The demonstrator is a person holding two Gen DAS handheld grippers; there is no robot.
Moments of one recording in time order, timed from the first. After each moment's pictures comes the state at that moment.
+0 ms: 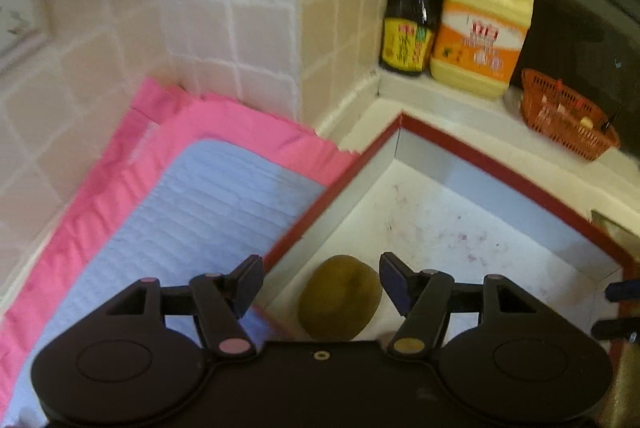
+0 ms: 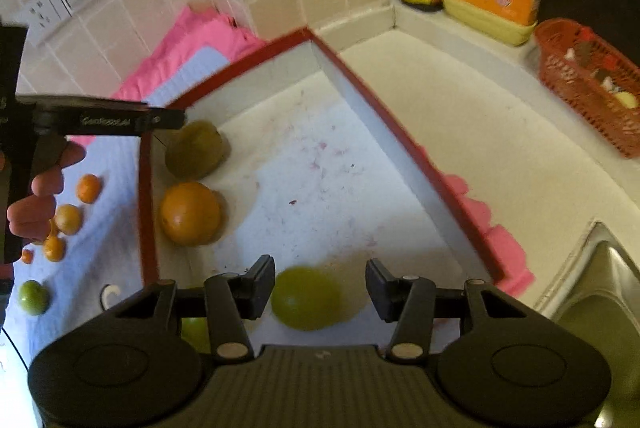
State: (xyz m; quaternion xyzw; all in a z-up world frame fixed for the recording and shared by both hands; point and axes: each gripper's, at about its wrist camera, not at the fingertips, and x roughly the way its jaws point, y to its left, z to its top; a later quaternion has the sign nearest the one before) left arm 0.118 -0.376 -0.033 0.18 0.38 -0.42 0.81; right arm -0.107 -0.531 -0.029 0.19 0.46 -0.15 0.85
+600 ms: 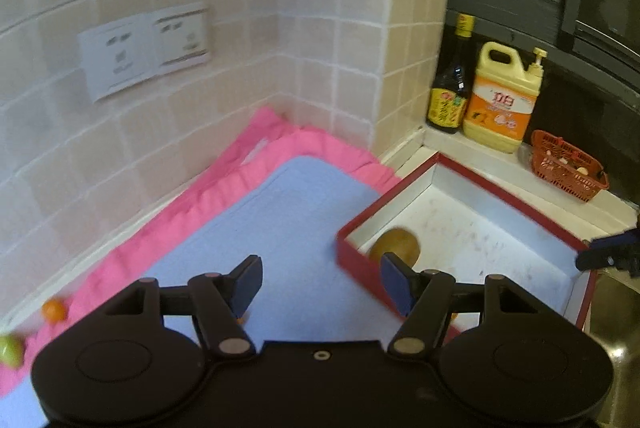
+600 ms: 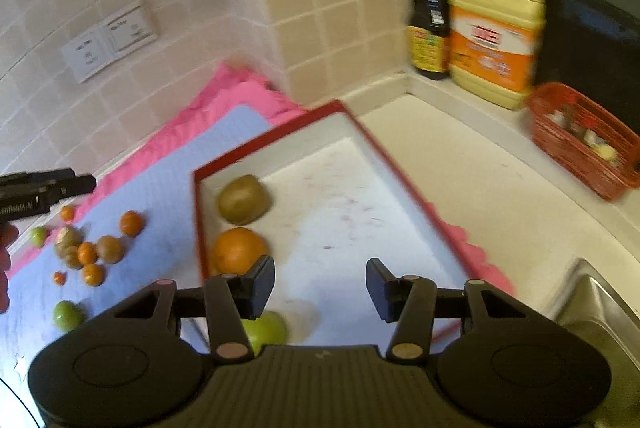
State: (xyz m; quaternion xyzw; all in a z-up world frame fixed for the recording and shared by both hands) left arm 0.061 -0.234 0.023 0.12 0.33 -0.36 0.87; right arm -0.107 -0.493 0.018 0.16 0.41 -0.12 0.89
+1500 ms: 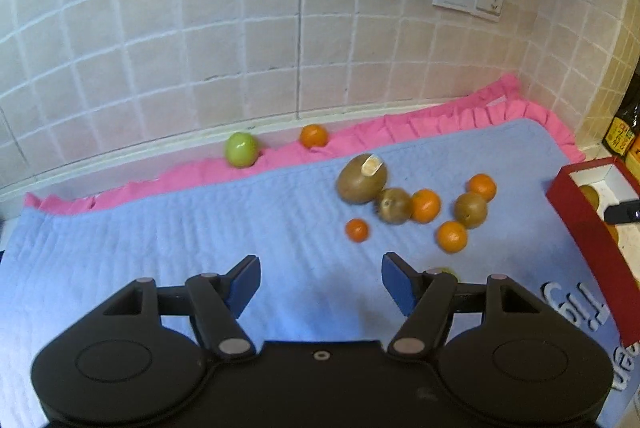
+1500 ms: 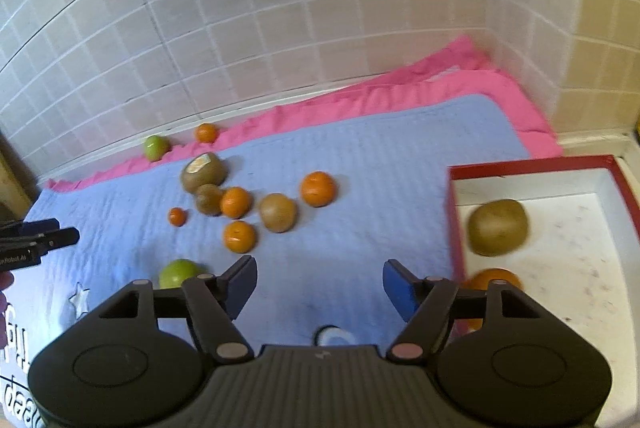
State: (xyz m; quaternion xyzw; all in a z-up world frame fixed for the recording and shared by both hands) left arm 0.017 0.013 -0.008 0.02 0.39 -0.10 0.91; right arm 0.013 -0.320 0.011 0.07 0.45 0.09 0.89
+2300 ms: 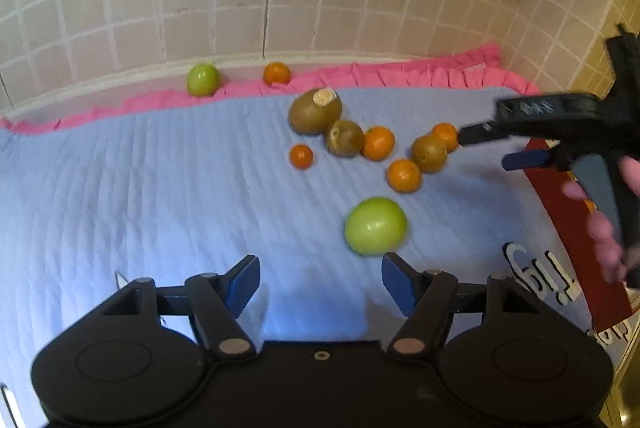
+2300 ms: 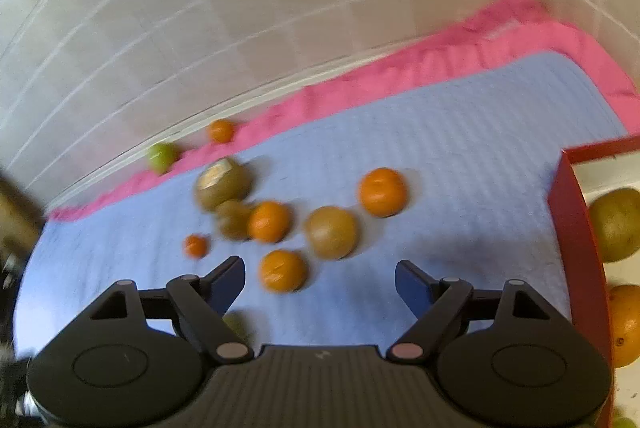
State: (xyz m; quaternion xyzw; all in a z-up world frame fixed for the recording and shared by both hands) left arm -0.027 -0.031 -0.048 -0.03 0.43 -0.11 0.89; right arm 0.093 -0.278 -0.060 0.16 0.47 0.07 0.86
